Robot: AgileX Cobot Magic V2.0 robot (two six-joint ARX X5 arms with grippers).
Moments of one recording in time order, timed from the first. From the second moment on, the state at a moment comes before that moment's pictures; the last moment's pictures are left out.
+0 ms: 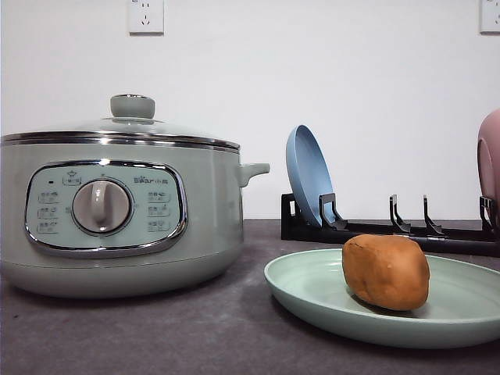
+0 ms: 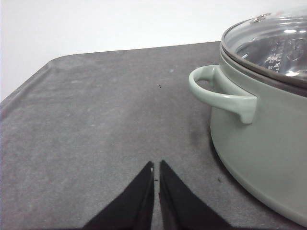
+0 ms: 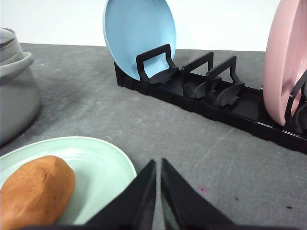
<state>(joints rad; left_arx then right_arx) 0.07 0.01 0.04 -0.20 0.02 0.11 0.06 0.01 0.02 -0.16 -0.23 0.06</state>
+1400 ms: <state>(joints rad) 0.07 0.01 0.04 -0.20 0.02 0.11 0.06 0.01 0.02 -0.16 -0.23 0.06</state>
